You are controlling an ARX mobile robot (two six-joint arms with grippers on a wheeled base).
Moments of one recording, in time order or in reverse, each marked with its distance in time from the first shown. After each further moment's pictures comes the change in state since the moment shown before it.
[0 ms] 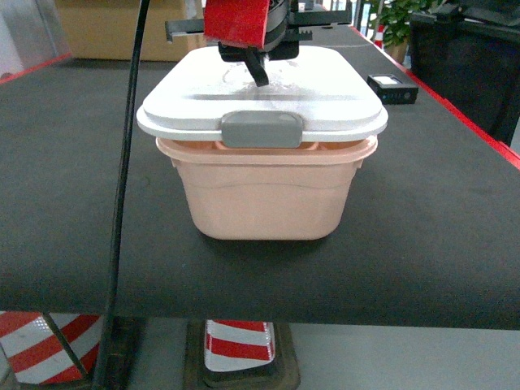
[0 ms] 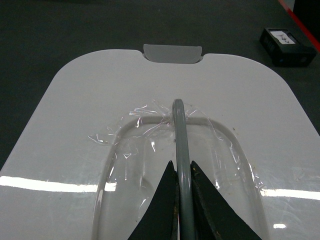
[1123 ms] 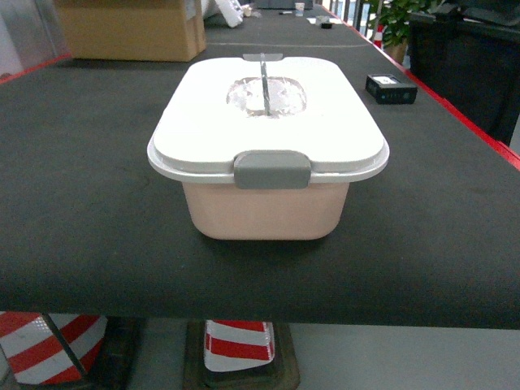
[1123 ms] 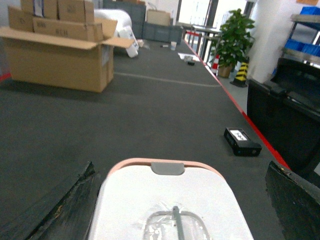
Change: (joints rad) left arm -0.001 -0.435 -0.381 0.363 0.000 0.114; right arm 0.000 0.000 0.000 0.000 0.000 0.000
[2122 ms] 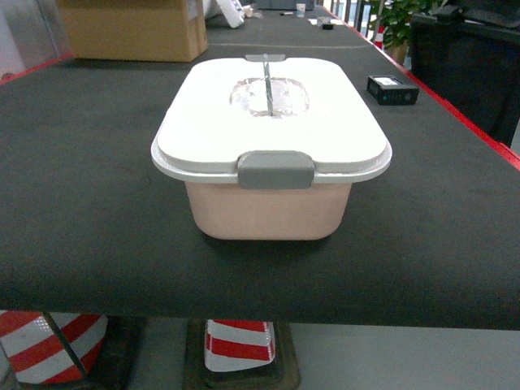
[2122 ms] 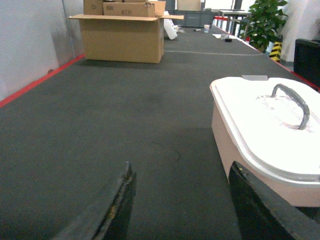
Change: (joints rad) left arm 0.309 -1.059 -1.069 -0.040 0.239 0.112; right arm 0.000 0.000 0.000 0.000 0.000 0.000
